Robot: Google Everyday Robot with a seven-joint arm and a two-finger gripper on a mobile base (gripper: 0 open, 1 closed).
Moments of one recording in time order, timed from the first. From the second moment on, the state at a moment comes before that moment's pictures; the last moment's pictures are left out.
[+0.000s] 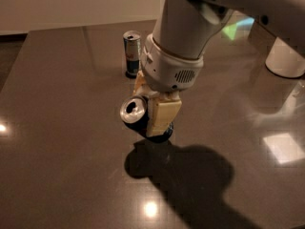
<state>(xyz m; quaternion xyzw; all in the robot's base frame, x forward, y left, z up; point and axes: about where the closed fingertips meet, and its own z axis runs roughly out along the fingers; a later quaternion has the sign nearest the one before) 0.406 0.006 0.927 -0.83 0.54 0.11 0.12</state>
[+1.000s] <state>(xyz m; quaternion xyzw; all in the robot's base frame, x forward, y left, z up) 0.440 -0.016 0.904 -0.86 0.51 -0.04 0.01</state>
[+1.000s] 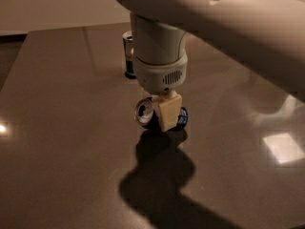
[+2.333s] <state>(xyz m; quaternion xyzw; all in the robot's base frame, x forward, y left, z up) 0.444 -0.015 0.890 -0.86 0.50 -0.06 0.01</state>
